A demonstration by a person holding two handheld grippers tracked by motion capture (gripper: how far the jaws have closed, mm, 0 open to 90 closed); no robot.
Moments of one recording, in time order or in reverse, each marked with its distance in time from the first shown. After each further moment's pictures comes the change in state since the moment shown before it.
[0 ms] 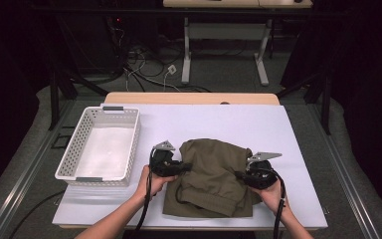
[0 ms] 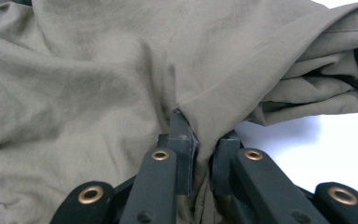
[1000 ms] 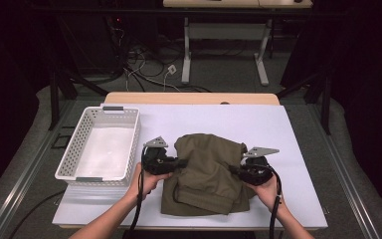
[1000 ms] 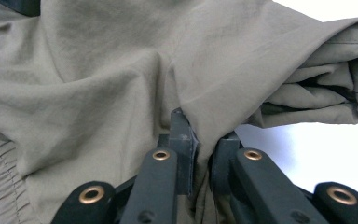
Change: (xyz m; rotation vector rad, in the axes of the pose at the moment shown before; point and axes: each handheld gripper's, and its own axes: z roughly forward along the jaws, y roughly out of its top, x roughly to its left) left arm -0.009 0.010 -0.034 -0.049 0.008 0.037; right arm 0.015 0.022 -0.004 -0.070 0.024 -0.042
